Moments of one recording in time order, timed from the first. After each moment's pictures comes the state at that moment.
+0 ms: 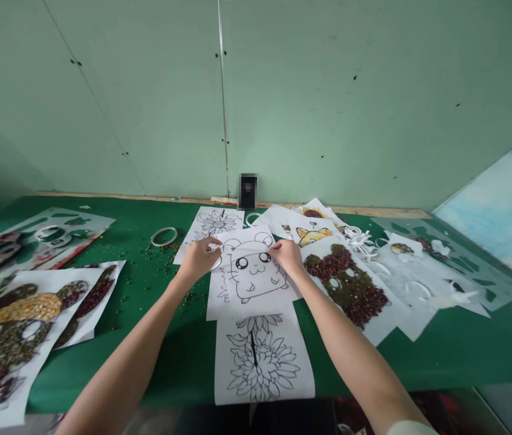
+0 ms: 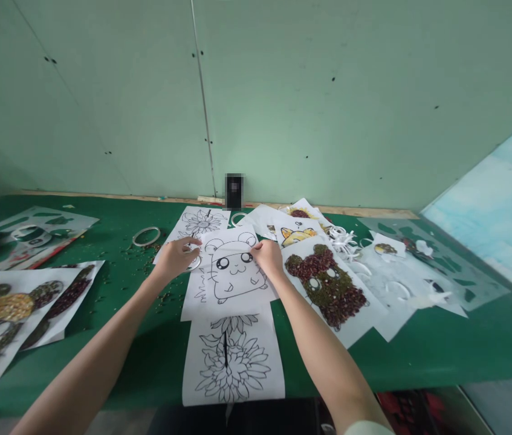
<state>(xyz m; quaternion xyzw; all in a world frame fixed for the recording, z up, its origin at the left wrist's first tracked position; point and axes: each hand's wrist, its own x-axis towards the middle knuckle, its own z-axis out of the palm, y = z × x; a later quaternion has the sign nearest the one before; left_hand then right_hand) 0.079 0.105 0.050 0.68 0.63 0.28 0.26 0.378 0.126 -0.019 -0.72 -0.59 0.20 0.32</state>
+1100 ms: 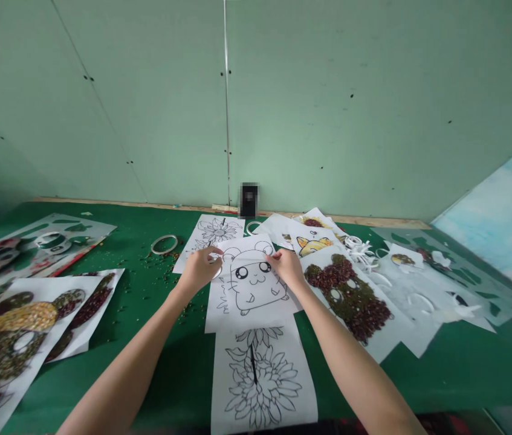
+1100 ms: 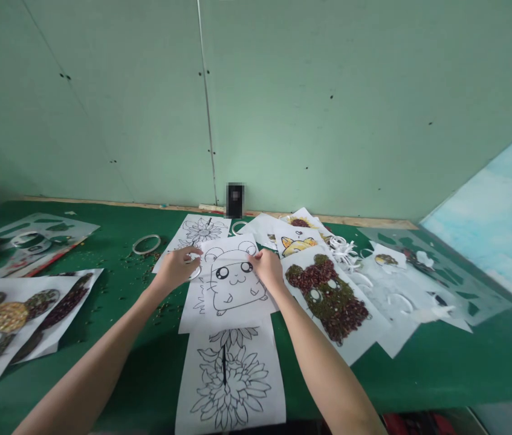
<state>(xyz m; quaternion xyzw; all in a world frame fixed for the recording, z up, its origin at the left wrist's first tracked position) 0.079 0.104 0.048 0.68 0.63 0.26 0.28 0.374 0.124 -0.016 -0.73 -0.61 0.19 0.26</state>
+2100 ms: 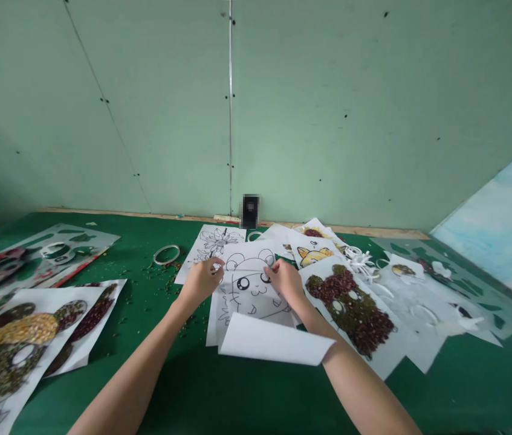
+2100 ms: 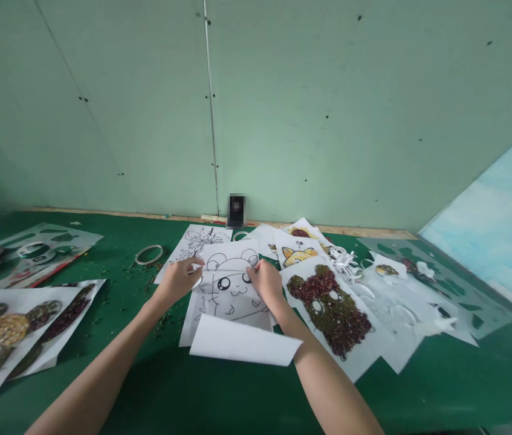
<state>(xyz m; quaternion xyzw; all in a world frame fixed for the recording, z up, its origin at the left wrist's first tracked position) 0.076 0.104 0.045 0.72 0.60 0.26 0.23 0.361 0.116 -0.016 -0.74 -0.62 0.16 0.22</state>
